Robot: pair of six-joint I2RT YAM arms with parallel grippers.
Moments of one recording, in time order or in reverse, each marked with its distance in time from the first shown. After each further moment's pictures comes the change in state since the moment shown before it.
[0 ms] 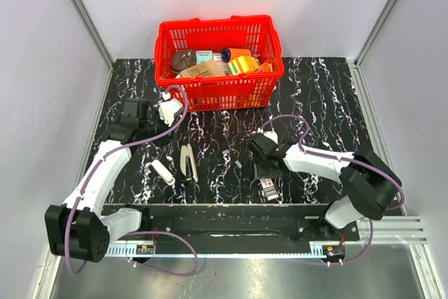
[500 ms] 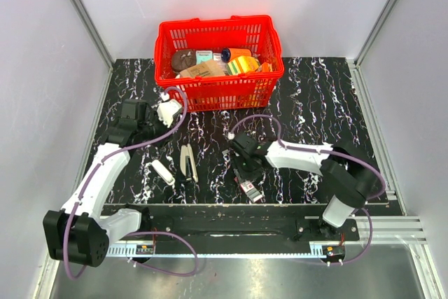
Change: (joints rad) left arm 0.000 -0.026 -0.004 0.000 -0.016 0.008; right arm 0.077 0.137 0.141 0.051 -0.222 -0.199
